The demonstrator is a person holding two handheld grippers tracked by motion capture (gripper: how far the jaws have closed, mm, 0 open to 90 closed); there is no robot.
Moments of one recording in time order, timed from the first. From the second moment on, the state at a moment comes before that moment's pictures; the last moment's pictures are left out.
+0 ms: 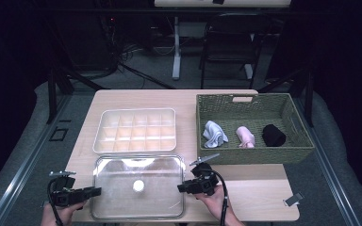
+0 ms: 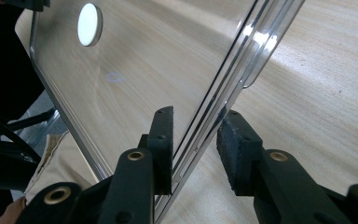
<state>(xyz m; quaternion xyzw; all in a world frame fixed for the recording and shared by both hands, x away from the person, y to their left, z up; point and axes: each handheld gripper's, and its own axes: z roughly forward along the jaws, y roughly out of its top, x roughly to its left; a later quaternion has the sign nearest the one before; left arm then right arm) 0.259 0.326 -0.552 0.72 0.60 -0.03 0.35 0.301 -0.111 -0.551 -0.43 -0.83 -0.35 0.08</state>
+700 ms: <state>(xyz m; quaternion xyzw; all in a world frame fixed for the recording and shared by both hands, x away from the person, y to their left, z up) 0.265 0.322 -0.558 0.73 0.59 -0.03 0.34 0.302 -0.110 -0.555 -0.43 -0.83 -0.34 0.08</state>
